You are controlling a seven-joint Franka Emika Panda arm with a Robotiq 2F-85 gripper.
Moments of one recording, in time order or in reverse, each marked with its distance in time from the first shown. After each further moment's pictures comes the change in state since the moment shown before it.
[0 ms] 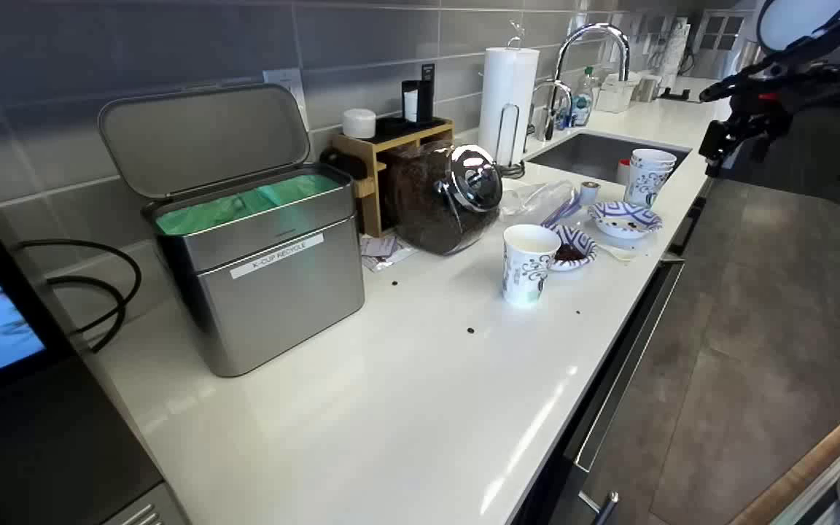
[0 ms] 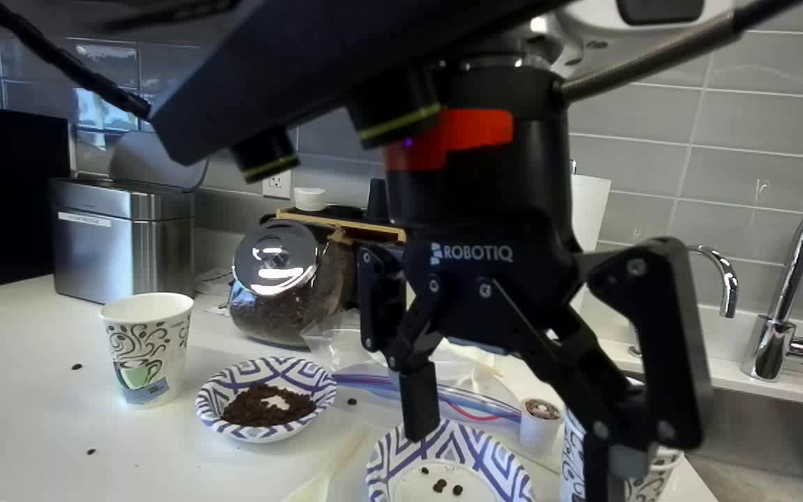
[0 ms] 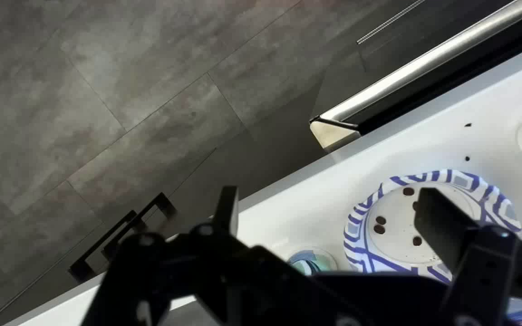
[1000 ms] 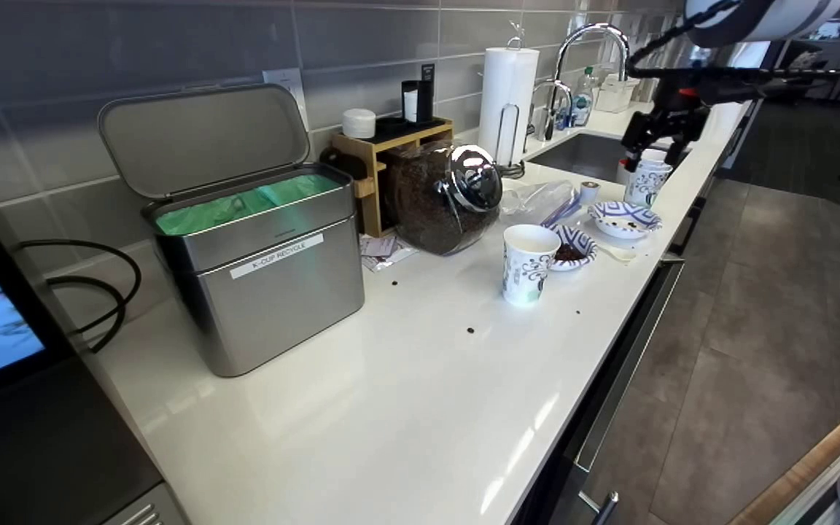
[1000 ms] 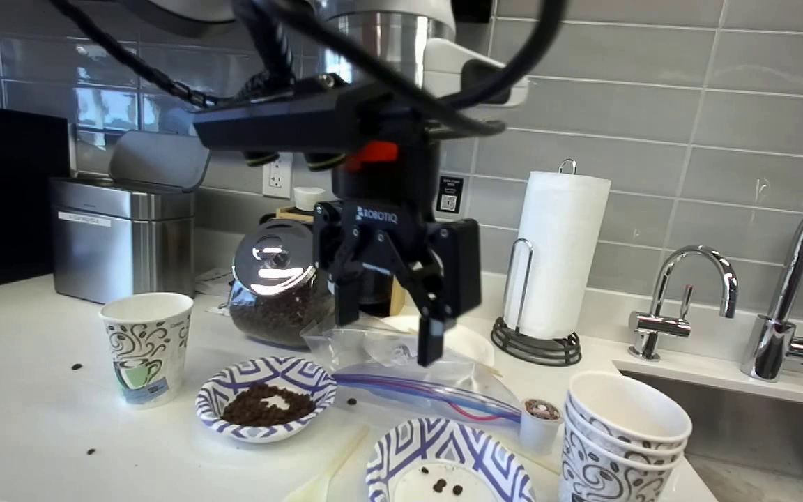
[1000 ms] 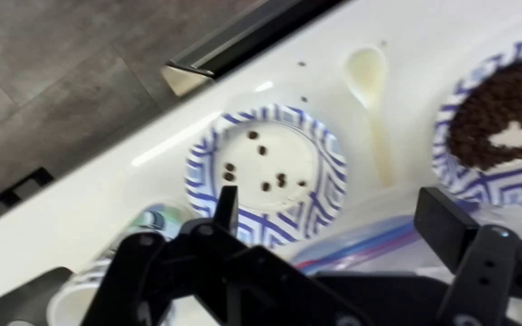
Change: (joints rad) arm 0.157 0.096 0.060 0.099 0.262 0.001 -0.022
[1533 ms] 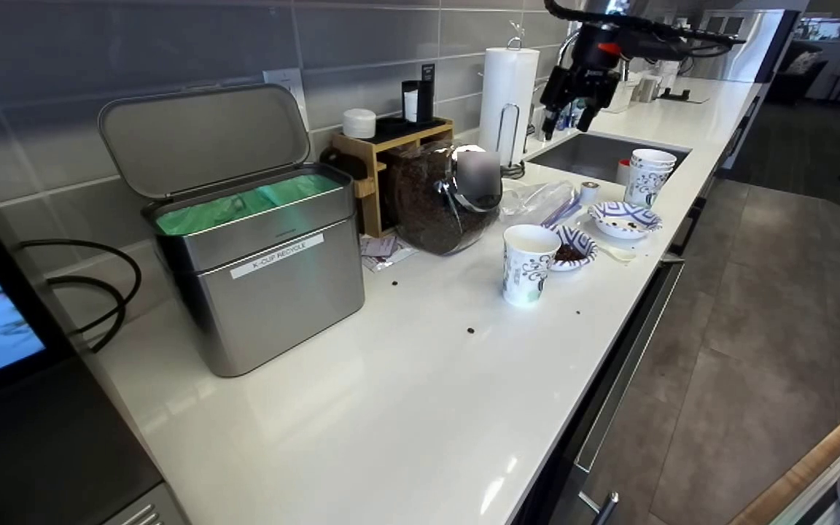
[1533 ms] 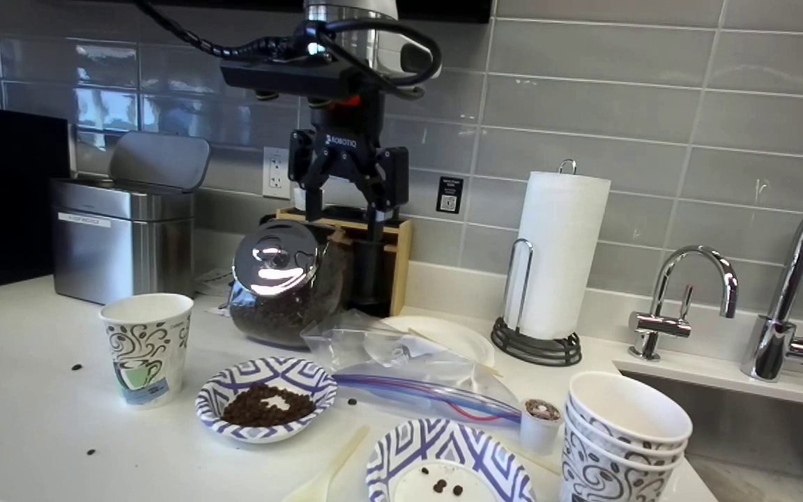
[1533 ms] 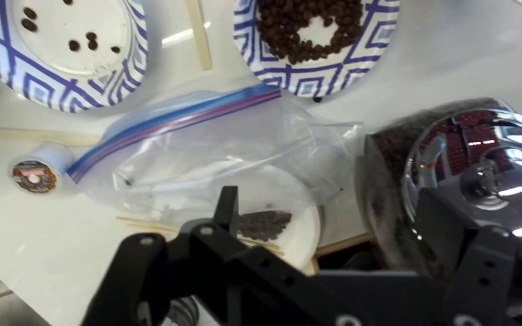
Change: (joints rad) arm 0.127 0.139 0.099 0.303 0.184 -0.110 -0.089
